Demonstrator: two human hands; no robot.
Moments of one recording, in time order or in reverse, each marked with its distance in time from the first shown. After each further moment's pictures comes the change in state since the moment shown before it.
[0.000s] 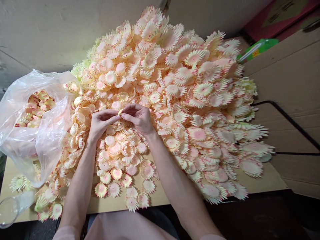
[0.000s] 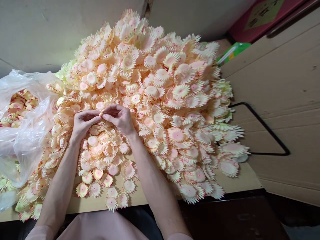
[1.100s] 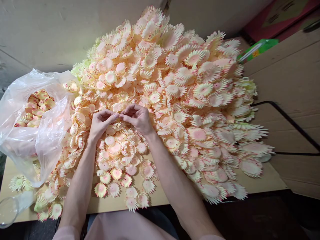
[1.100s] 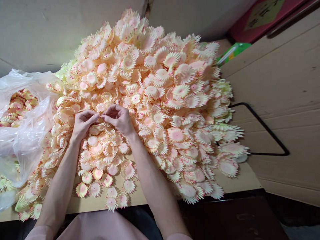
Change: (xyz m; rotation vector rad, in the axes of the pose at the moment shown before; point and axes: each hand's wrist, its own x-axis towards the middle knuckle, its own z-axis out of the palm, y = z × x) left_hand 0.002 -0.006 -0.004 -0.008 -0.029 -0.046; right_hand -0.001 -0.006 0.005 0.025 0.003 0.049
